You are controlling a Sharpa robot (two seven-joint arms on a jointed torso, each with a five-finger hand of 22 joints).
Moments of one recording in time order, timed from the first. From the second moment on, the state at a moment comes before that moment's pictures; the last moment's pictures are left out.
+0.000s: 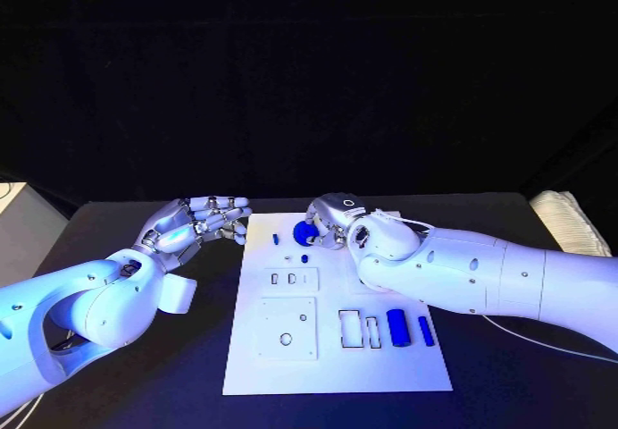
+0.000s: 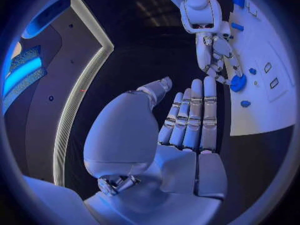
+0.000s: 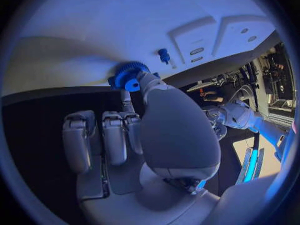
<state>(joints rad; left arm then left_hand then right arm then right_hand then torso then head) 1.23 -0.98 -0.01 1.70 -0.06 -0.22 0.42 1.39 -0.16 0.48 0.04 0.13 0.87 0.22 0.17 0.14 1.03 0.16 0.07 0.07 0.95 0.10 0.60 0.47 0.17 0.86 0.19 0.80 0.48 1.30 -0.55 -0.14 1.31 -1.66 -0.45 -0.37 1.44 -0.19 0.27 0.28 0.22 1.00 0.13 0.17 0.42 1.47 0.06 1.57 1.31 1.47 -0.02 1.56 1.31 0.01 1.46 0.08 1.57 1.31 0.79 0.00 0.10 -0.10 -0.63</state>
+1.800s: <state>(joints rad) 1.23 -0.99 -0.01 1.69 -0.06 -0.22 0.41 1.39 -0.16 0.48 0.04 0.13 0.87 0.22 0.17 0.14 1.03 0.16 0.07 0.07 0.95 0.10 0.60 0.47 0.17 0.86 0.19 0.81 0.48 1.30 -0.65 -0.15 1.37 -1.51 -0.45 -0.31 1.20 -0.14 0.17 0.29 0.14 0.95 0.15 0.10 0.40 1.46 0.07 1.57 1.31 1.46 -0.01 1.56 1.31 0.01 1.47 0.10 1.57 1.31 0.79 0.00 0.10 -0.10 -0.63</state>
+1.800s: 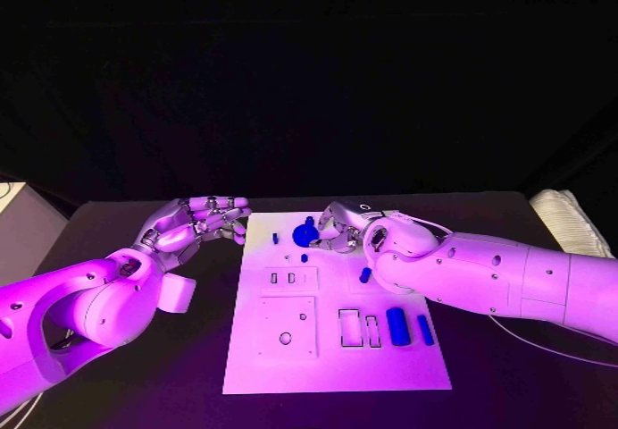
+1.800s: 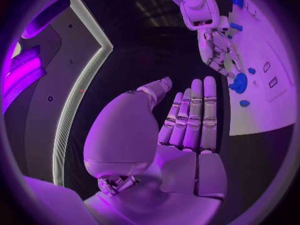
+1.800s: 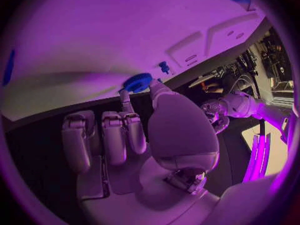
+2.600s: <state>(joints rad) 1.23 -0.98 -0.01 1.68 -0.06 -0.21 0.41 1.39 -0.16 0.48 0.04 0.13 0.87 0.22 0.17 0.14 1.03 0.16 0.07 0.07 0.95 0.10 0.60 0.47 0.17 0.86 0.19 0.81 0.48 1.34 -1.00 -0.14 1.45 -1.23 -0.48 0.01 1.43 -0.20 0.24 0.21 0.17 0.95 0.15 0.08 0.38 1.46 0.07 1.57 1.31 1.46 -0.01 1.56 1.31 0.01 1.46 0.10 1.57 1.31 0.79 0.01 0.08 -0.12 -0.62</state>
